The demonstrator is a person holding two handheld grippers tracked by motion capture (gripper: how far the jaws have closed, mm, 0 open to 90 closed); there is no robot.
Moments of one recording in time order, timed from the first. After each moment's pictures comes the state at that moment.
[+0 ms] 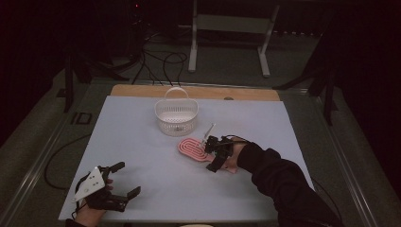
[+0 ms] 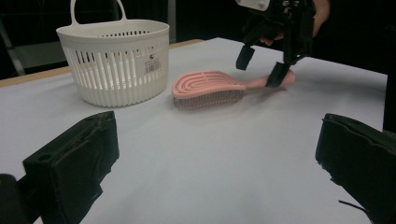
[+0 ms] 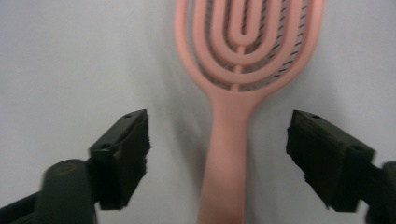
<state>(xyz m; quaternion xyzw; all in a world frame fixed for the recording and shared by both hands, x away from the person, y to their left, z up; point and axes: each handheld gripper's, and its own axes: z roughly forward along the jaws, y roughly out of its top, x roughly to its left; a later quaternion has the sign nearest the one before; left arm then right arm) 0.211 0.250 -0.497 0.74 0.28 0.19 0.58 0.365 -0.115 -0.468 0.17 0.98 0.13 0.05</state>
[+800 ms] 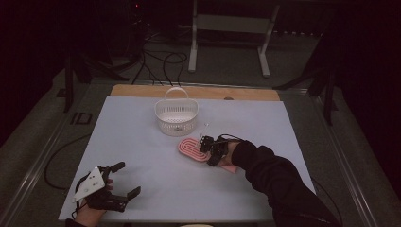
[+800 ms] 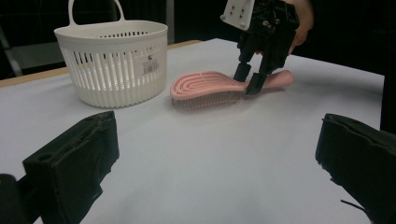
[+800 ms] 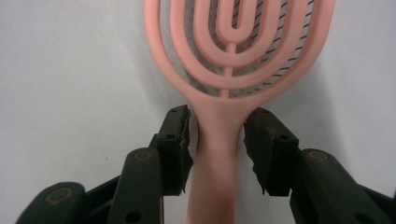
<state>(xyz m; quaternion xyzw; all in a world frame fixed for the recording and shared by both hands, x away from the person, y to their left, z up) 0.212 0.250 -0.497 0.74 0.28 0.19 0.58 0.374 -0.102 -0.482 0.18 0.98 0.08 0.05</state>
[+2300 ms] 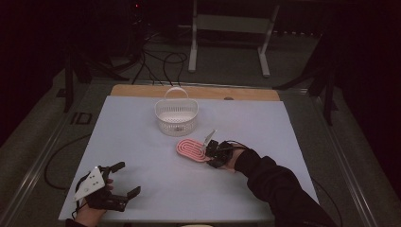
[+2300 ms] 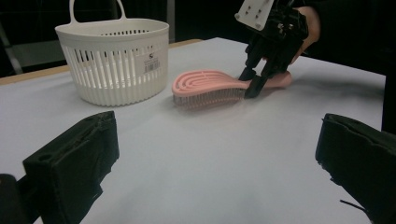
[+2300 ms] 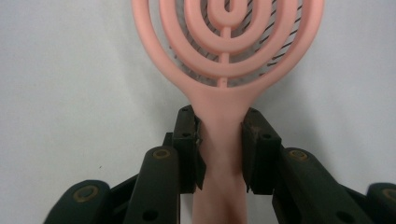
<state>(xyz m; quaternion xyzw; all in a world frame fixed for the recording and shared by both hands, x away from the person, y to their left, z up) 0.212 0.251 -0.498 0.74 0.29 0.19 0.58 0.362 -0.120 -0.493 0.18 0.97 0.16 0.08</state>
